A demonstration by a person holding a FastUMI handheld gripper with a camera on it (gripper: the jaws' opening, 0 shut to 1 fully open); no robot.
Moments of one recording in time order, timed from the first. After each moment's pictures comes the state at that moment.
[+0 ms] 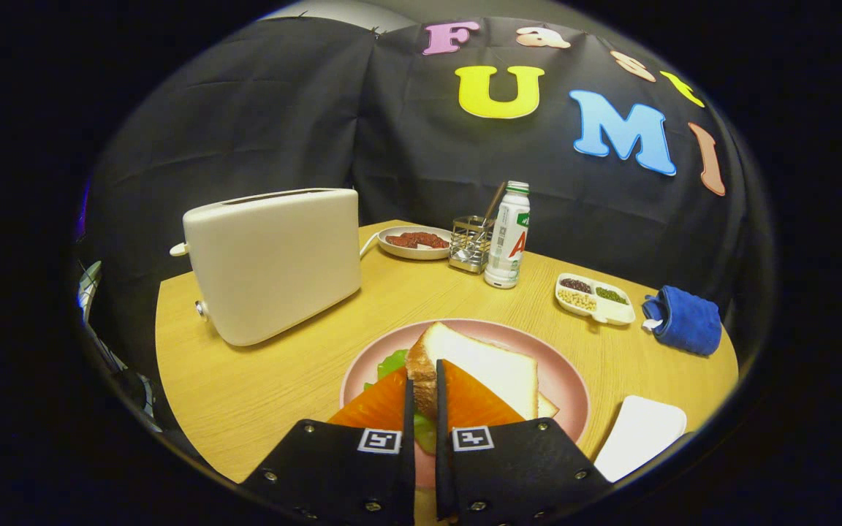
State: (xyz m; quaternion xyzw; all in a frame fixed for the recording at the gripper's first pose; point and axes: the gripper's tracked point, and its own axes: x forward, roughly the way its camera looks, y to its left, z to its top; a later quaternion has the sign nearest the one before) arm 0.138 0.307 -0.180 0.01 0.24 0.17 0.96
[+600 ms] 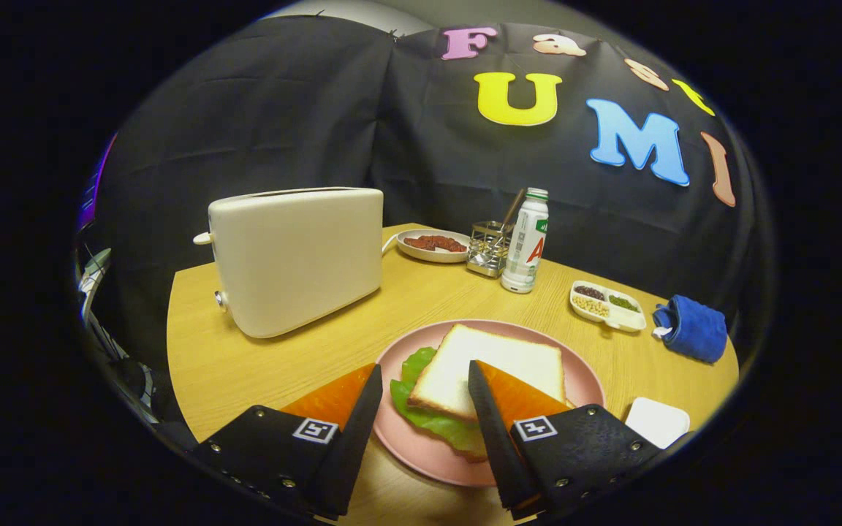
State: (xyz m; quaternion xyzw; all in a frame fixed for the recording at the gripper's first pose) arm 0.127 0.313 -0.166 -0.02 0.21 0.19 0.96
